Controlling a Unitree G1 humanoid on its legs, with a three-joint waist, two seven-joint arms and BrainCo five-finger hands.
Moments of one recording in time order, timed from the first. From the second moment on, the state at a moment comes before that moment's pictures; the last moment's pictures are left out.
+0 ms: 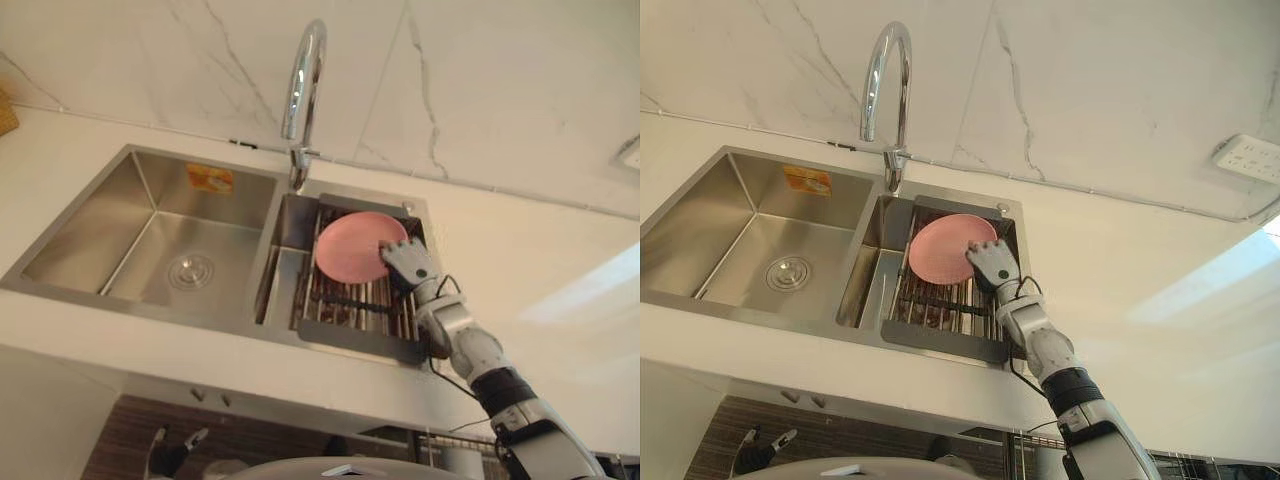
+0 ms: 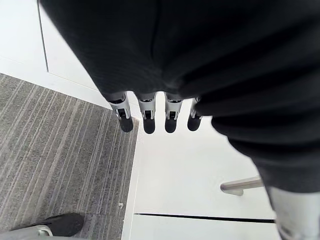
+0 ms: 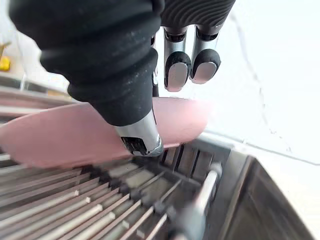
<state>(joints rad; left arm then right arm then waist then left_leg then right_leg) 0.27 0.14 0.12 0.95 0.12 -0.23 0.21 -0.29 -0.46 0.23 0.31 -1.26 -0.09 -0.42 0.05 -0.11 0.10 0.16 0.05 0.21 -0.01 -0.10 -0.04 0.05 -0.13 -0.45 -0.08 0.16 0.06</state>
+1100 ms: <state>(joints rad) 0.31 0.14 0.12 0.95 0.11 -0.26 0.22 -0.10 -0.49 -0.01 -0.07 -0.76 -0.20 -0.22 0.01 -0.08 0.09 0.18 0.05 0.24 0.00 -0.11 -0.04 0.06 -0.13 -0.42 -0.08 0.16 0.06</state>
